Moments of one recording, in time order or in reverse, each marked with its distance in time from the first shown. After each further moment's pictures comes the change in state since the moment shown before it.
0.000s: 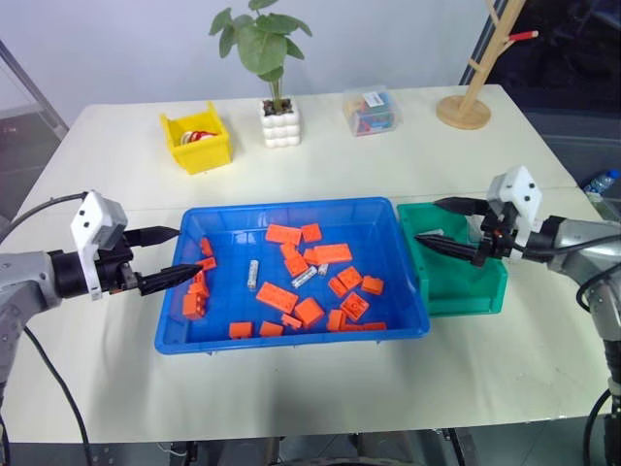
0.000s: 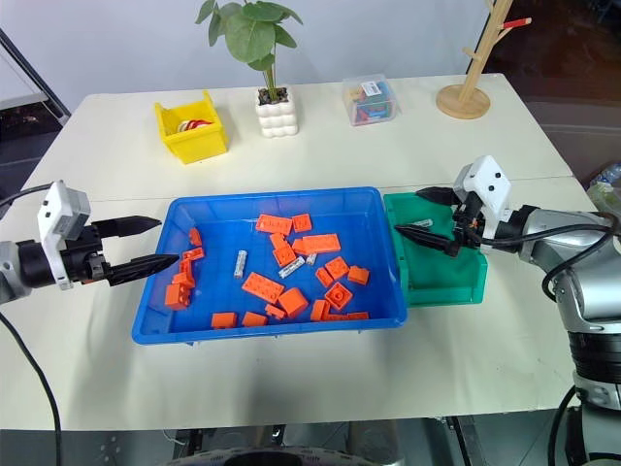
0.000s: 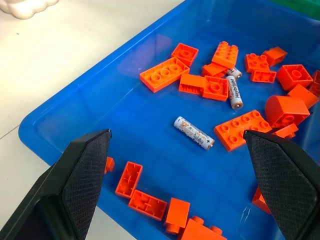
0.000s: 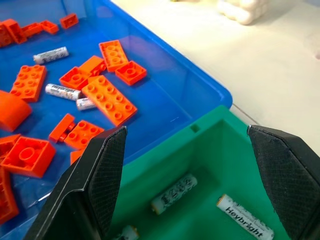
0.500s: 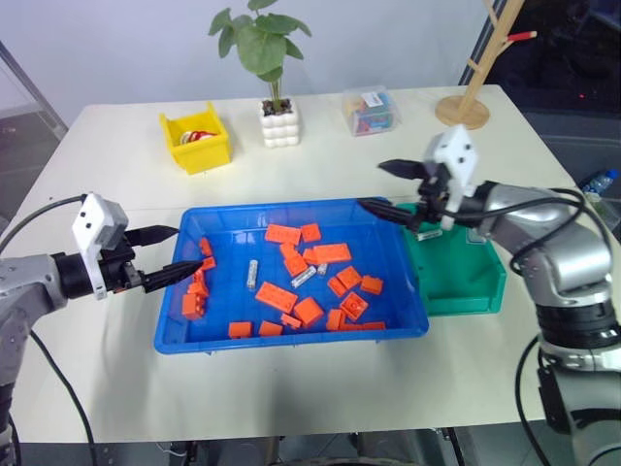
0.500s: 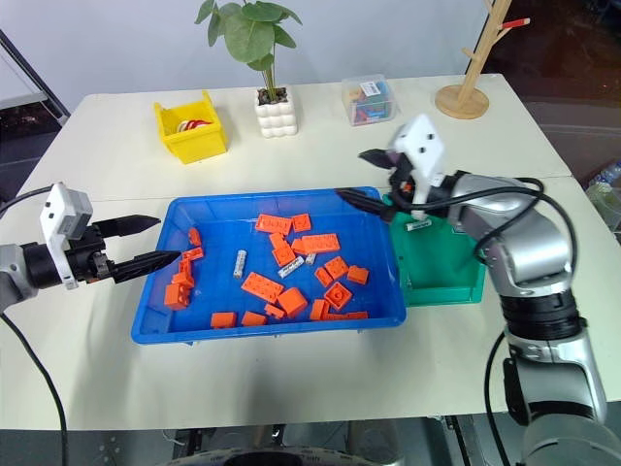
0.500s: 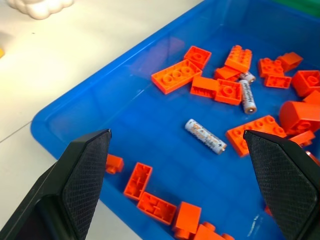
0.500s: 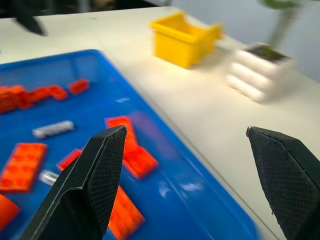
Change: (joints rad) left arm -0.002 -0.051 -0.001 0.020 0.026 -0.024 0.046; right arm -0.323 0.275 0.263 -0.045 -0.062 0.111 -0.171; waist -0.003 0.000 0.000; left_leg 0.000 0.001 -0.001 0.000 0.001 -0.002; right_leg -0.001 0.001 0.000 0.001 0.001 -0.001
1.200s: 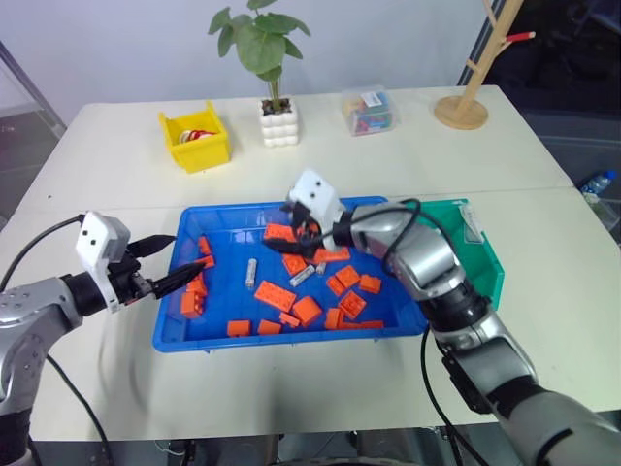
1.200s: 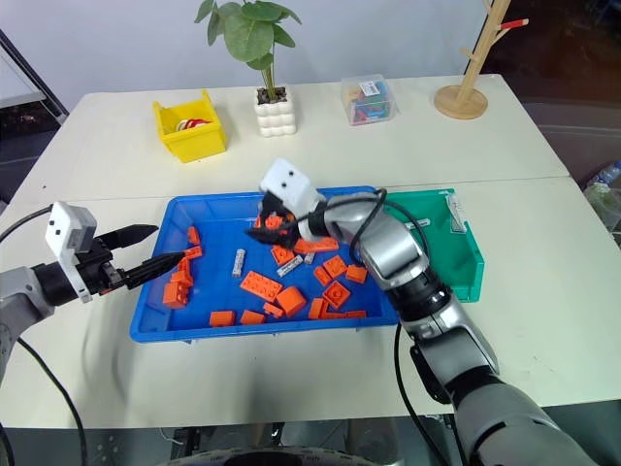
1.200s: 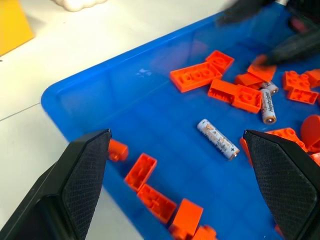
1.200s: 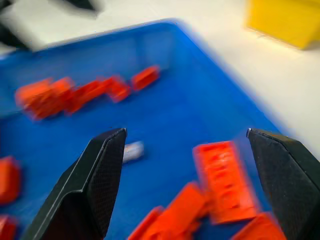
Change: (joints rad) left arm 0.119 -0.110 0.049 -0.089 -0.020 0.011 0.147; right arm -0.069 0.302 0.330 0.114 -0.237 0.099 -0.055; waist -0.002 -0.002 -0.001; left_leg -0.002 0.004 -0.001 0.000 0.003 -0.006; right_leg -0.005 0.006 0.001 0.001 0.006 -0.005
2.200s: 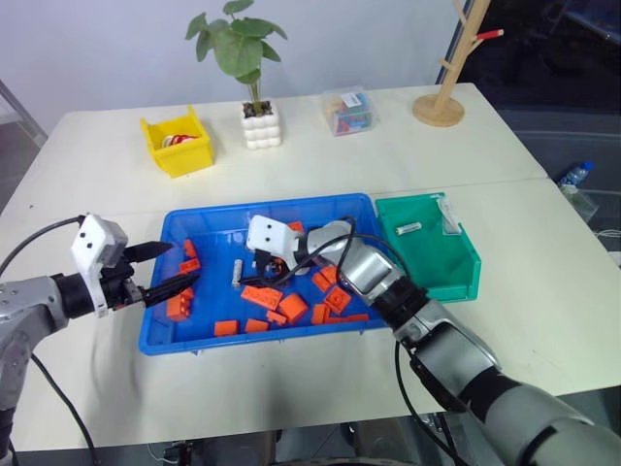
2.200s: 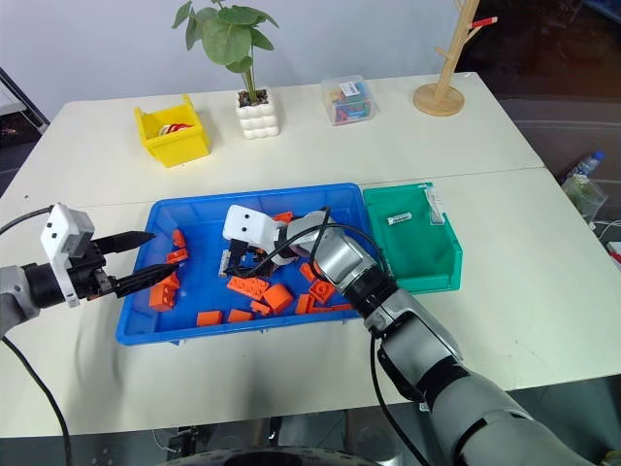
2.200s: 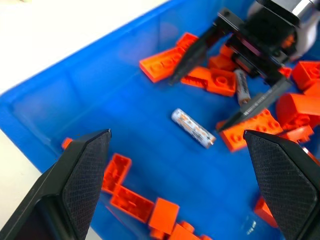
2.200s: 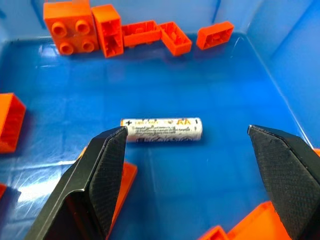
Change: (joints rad) left arm 0.029 0.104 -0.011 0.033 0.031 -0.013 -0.122; right arm -0.128 0.233 0.106 0.566 -0.204 -0.442 0.131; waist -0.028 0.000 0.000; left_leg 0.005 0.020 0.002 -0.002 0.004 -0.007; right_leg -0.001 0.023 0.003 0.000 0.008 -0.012
